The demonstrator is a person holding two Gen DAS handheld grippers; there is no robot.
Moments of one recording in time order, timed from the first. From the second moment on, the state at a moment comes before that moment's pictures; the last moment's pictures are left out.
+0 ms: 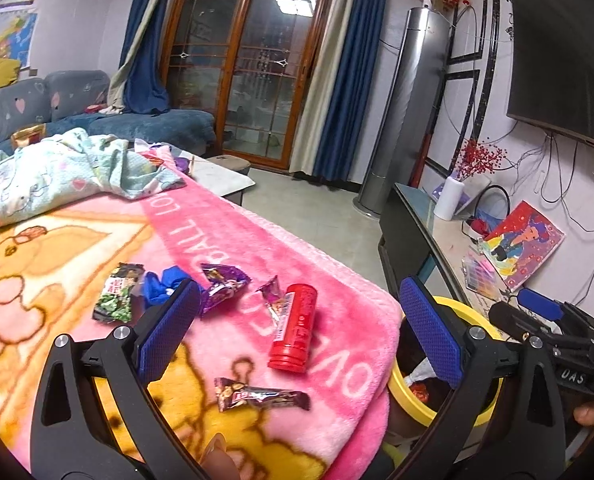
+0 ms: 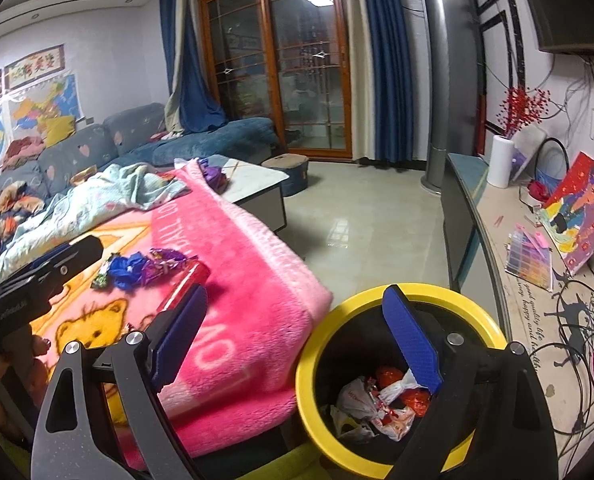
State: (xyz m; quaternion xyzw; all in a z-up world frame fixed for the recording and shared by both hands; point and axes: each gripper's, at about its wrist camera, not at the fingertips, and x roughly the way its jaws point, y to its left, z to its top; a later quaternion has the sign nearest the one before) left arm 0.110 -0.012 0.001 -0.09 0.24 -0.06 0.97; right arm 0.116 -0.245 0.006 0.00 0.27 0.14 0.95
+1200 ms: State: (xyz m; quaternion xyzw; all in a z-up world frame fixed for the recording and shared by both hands) left arm 0.103 0.091 -0.010 -0.15 0.24 0.05 0.96; right arm 0.110 -0.132 -0.017 -0.05 0.30 0.25 0.92
